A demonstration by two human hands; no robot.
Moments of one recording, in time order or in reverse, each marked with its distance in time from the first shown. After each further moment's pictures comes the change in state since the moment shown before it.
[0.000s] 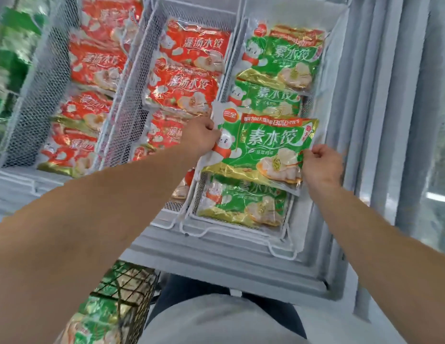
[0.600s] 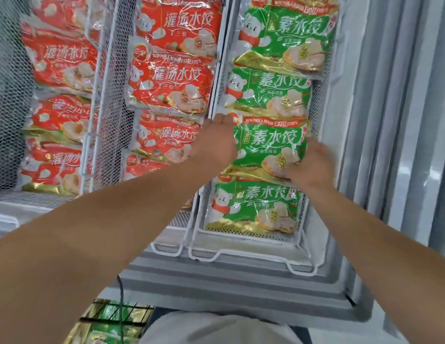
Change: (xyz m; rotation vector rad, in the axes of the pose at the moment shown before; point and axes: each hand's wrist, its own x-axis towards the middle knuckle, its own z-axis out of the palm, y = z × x) left_hand 0.049 0.002 0.030 0.780 -0.207 0.408; right_hand 0.024 0.002 0.052 -0.514 -0.245 -0.105
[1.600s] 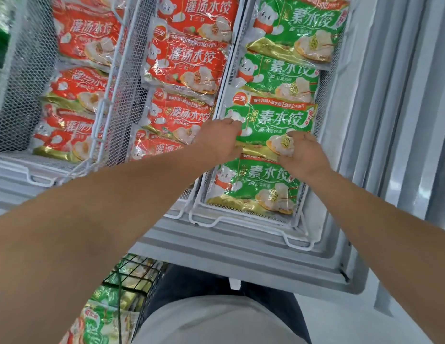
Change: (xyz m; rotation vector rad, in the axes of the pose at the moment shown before) left_hand -0.049 -0.011 0.030 0.124 -0.037 0.116; right_hand -0.034 0.003 -0.002 -0.128 -0.136 -0.341
